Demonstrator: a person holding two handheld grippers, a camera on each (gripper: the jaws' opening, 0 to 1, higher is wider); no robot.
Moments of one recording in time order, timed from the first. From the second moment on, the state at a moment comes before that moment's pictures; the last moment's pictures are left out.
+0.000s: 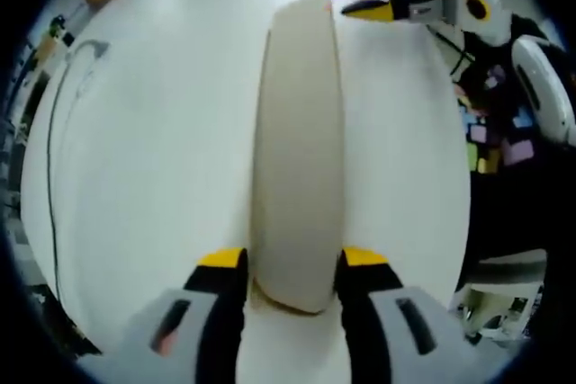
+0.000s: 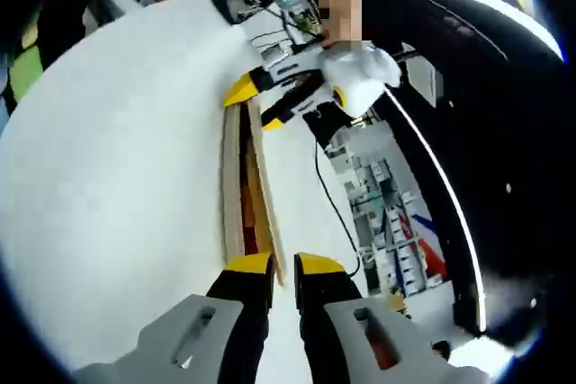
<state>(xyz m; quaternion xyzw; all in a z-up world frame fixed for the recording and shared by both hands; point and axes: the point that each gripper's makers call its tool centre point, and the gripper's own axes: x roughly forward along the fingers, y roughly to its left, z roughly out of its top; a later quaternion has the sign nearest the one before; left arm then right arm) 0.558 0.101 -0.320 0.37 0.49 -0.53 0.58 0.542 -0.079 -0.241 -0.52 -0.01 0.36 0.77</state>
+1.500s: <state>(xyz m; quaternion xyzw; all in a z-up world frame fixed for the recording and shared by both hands) 0.557 0.102 -0.320 0.37 0.47 -0.55 0.58 0.564 -0.067 -0.273 0.50 0.39 0.41 0.65</state>
